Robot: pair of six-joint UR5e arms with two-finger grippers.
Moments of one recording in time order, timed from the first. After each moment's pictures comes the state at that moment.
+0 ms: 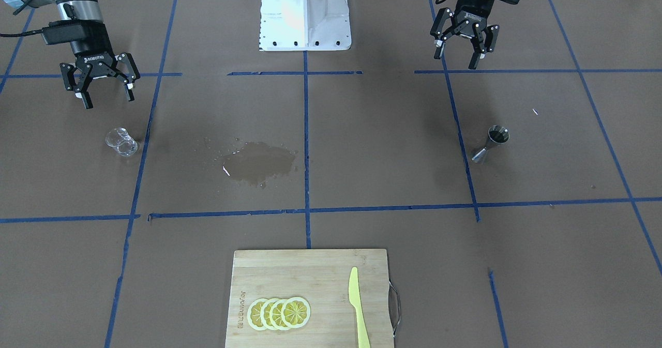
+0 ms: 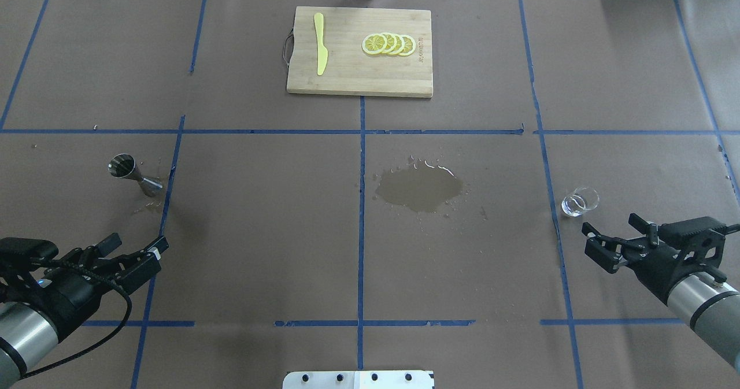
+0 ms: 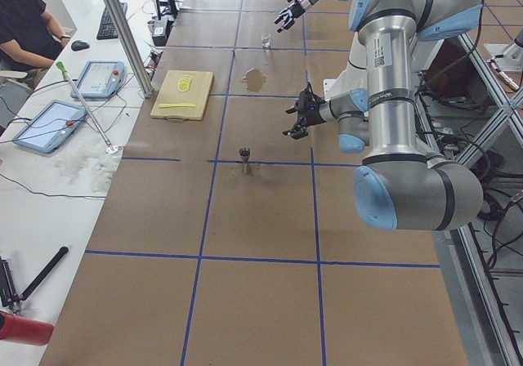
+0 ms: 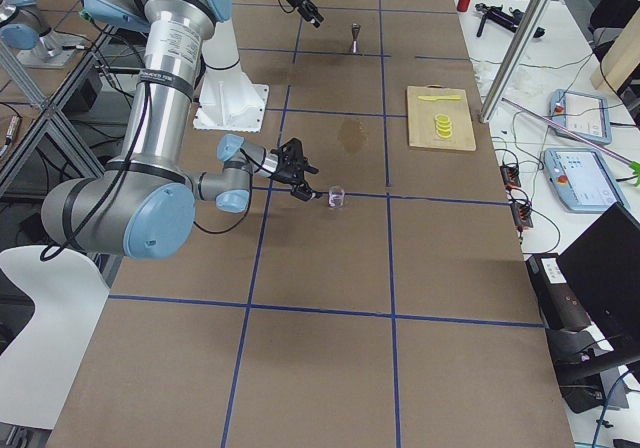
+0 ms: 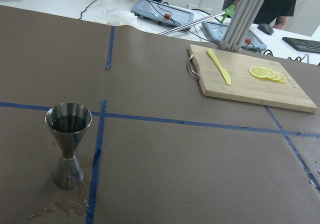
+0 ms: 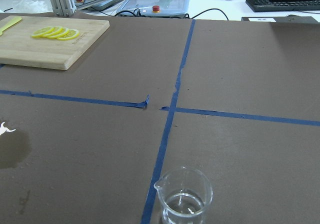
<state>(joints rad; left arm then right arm) -0.02 -1.22 -2.23 -2.49 -0.76 -1.39 0.14 -2.01 2.00 -0.48 0.85 1.21</state>
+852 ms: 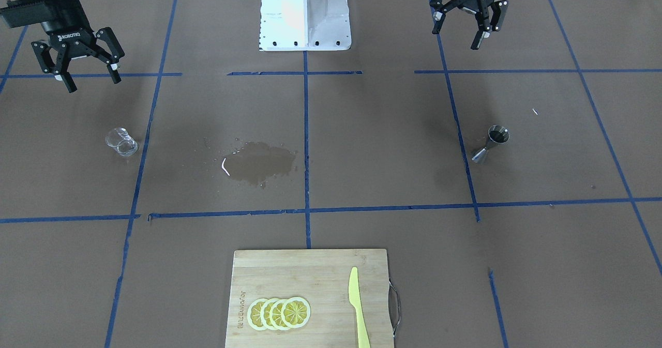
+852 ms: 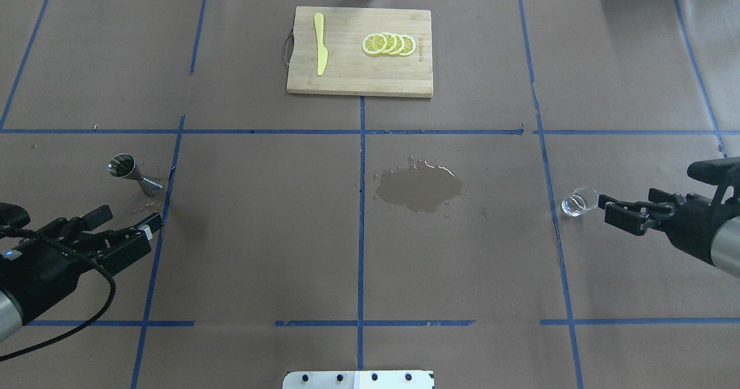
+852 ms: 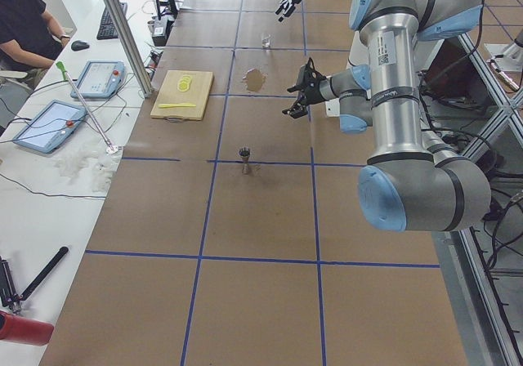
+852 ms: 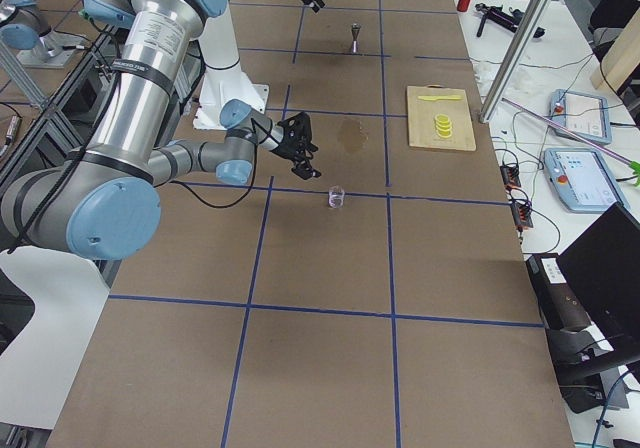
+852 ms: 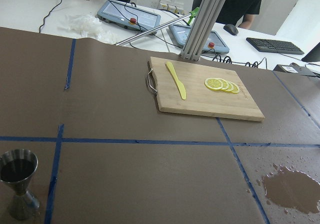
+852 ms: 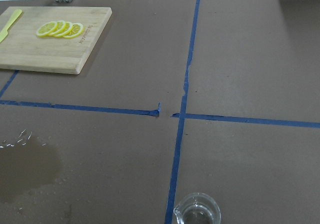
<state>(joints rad) -0.15 -1.23 -2.37 -2.44 -0.91 -1.20 0.51 -1.99 2.23 -0.75 1.38 1.11</state>
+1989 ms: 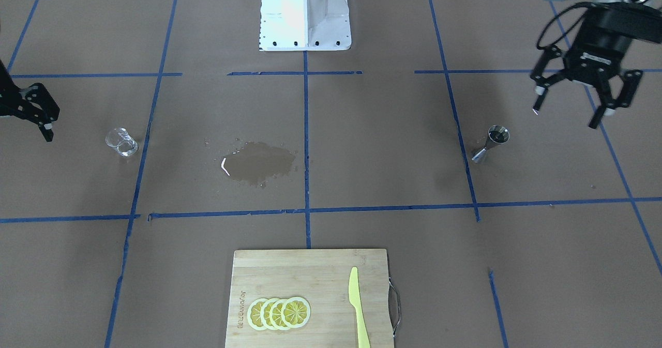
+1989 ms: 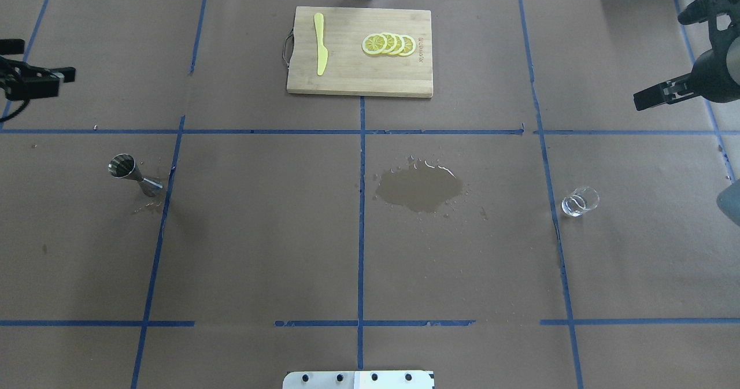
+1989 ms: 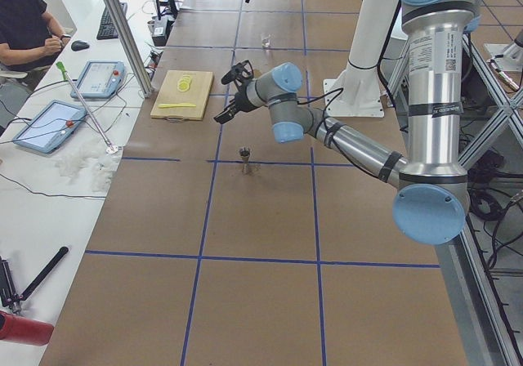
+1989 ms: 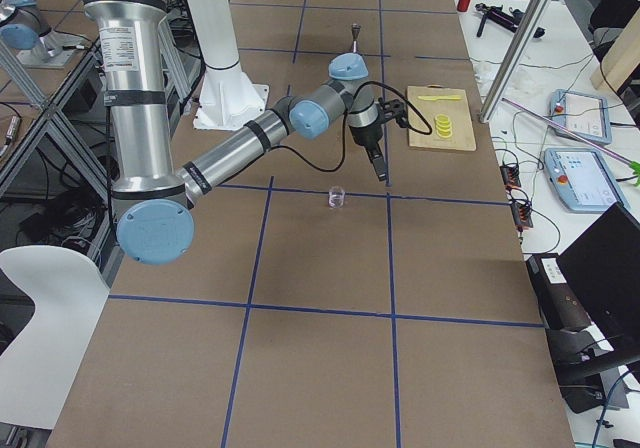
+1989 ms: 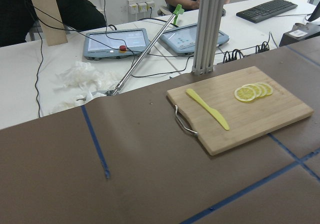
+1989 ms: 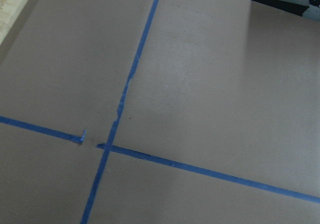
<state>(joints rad) -1.13 -1.56 -1.96 -2.39 -1.91 -0.45 1.09 -1.48 2.04 -1.51 1.97 0.50</state>
